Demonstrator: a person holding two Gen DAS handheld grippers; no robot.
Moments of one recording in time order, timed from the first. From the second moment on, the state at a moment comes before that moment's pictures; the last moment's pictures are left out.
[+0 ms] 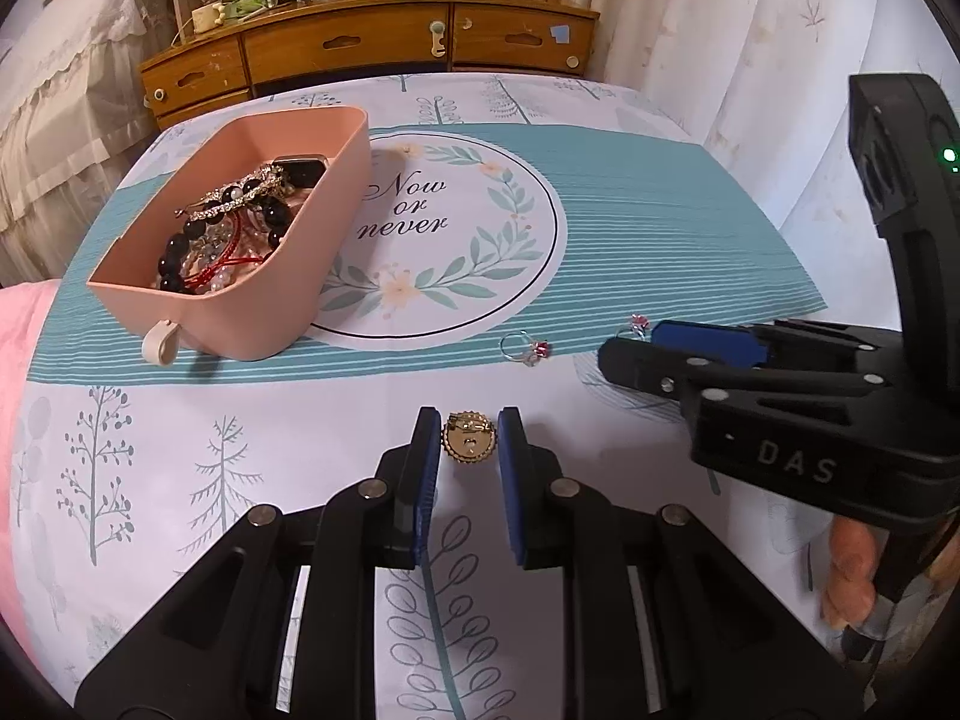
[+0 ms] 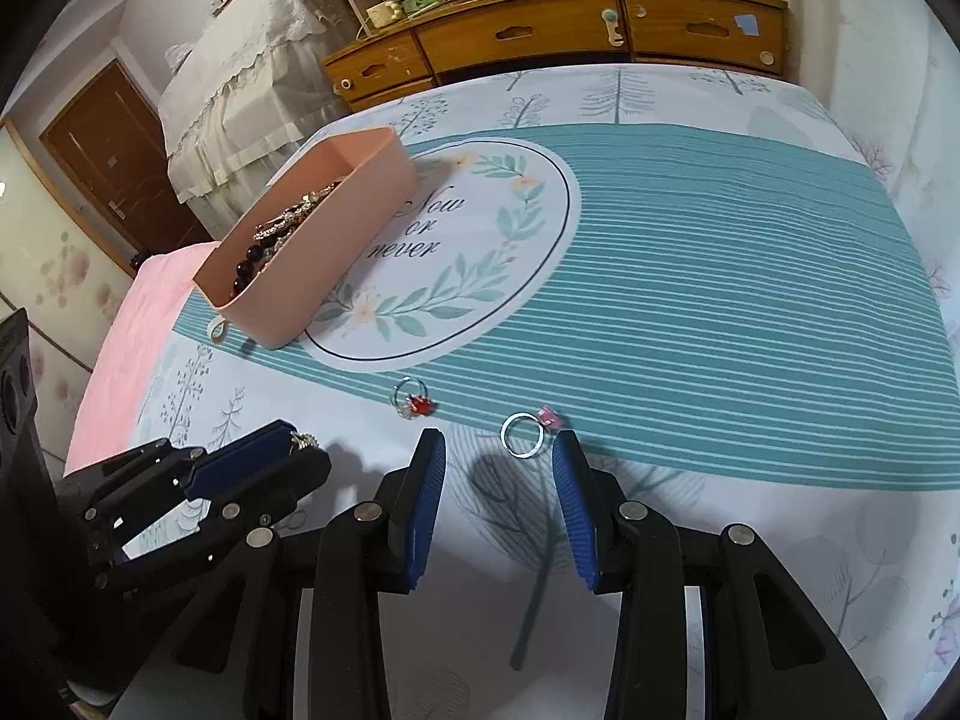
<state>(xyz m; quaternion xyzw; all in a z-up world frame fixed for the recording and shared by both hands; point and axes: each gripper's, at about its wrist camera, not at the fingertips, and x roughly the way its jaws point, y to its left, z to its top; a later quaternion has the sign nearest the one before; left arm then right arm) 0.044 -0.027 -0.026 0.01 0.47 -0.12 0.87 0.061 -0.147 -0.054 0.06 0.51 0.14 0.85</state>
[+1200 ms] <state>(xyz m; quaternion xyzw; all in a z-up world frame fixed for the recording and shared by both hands) 0.054 0.040 0.043 -0.04 0.43 -0.11 0.90 0.062 -0.114 0.012 0.06 0.44 0.19 0.87</state>
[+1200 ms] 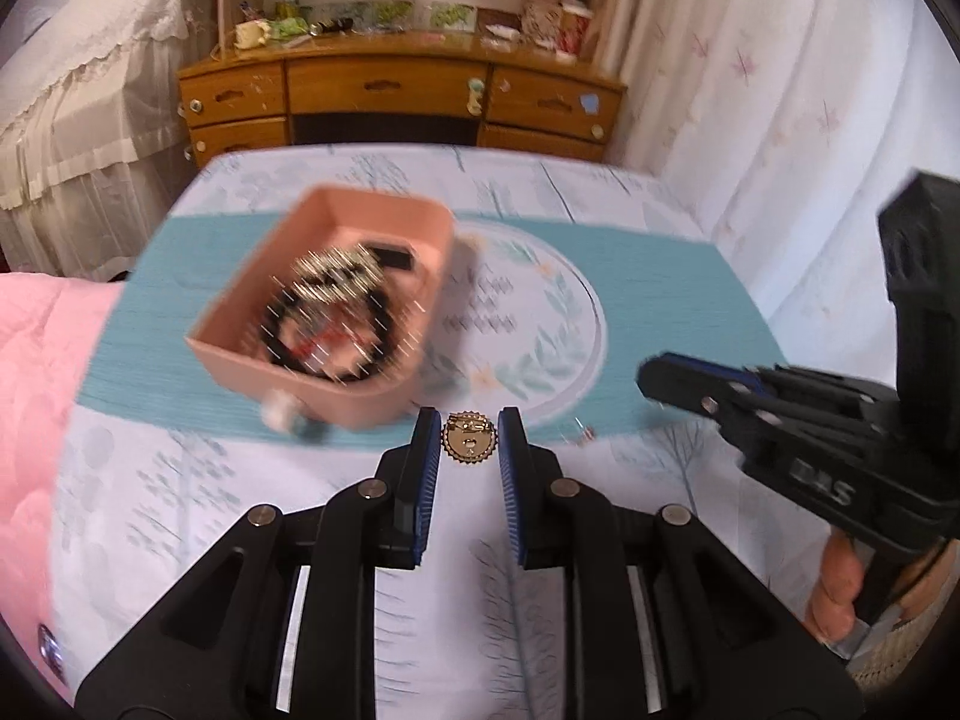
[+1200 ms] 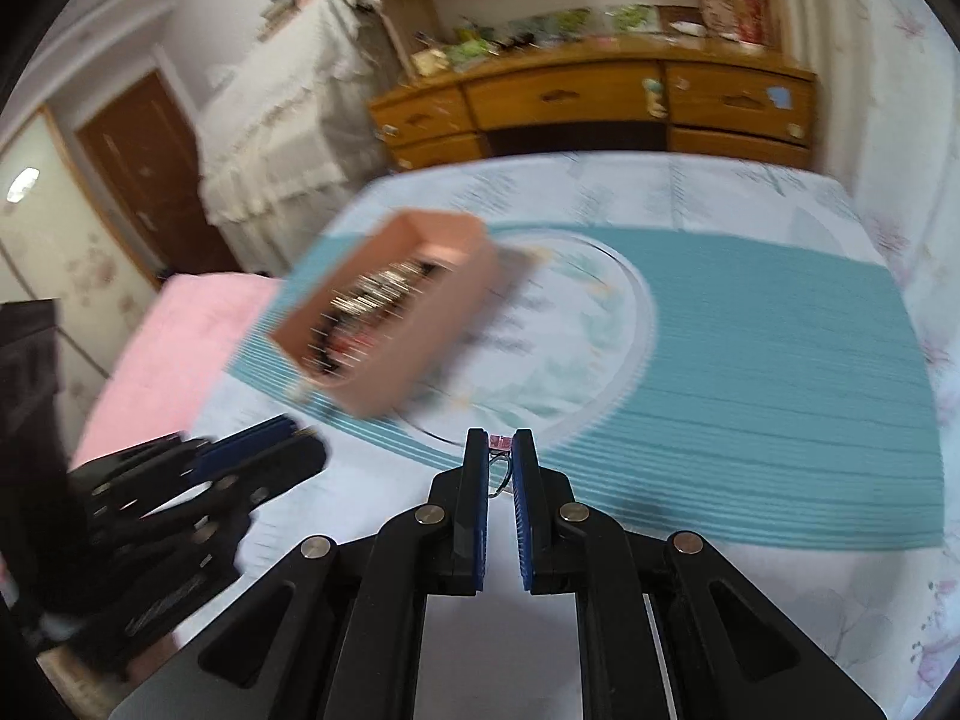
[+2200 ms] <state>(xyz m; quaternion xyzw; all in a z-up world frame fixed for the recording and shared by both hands) 0.257 0.131 0.017 -0.16 0.51 -0.02 0.85 0.252 -0.005 -0.006 0.12 0.48 0.18 0.85</state>
